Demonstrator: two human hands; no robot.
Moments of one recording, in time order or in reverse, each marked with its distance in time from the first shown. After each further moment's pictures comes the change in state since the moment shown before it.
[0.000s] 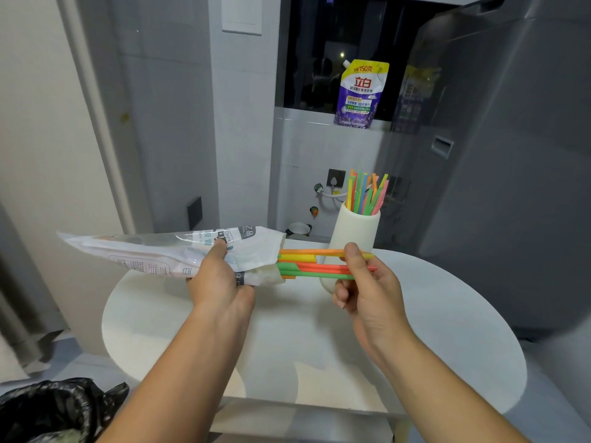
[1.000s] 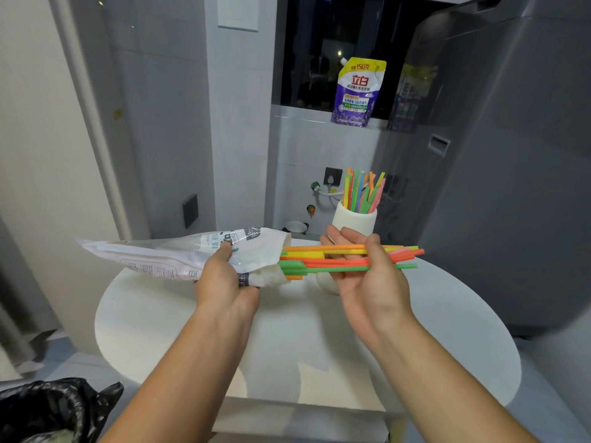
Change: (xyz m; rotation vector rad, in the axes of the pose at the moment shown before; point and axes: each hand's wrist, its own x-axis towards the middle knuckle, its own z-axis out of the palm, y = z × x) left_hand -0.005 -0.006 0.004 -0.016 -0.001 -0.134; right_hand 0.008 -0.018 0.015 0.391 0.093 0.170
